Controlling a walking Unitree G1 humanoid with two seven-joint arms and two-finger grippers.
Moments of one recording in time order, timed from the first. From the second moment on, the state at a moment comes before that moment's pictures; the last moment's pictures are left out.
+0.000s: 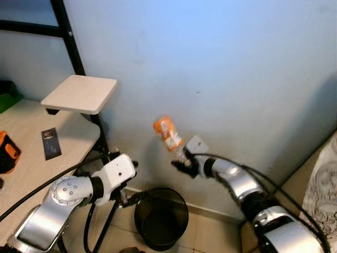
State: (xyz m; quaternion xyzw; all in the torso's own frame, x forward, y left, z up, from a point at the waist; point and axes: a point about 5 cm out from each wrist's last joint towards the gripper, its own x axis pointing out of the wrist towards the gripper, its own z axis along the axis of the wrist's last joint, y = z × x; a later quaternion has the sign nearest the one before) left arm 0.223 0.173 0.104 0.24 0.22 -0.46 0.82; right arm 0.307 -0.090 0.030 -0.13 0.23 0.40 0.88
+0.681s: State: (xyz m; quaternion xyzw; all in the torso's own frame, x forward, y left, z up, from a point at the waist) left arm 0.222 0.173 0.104 0.25 0.22 -0.48 0.82; right arm 0.302 -0.079 0.019 -0.13 0.25 0.42 0.86
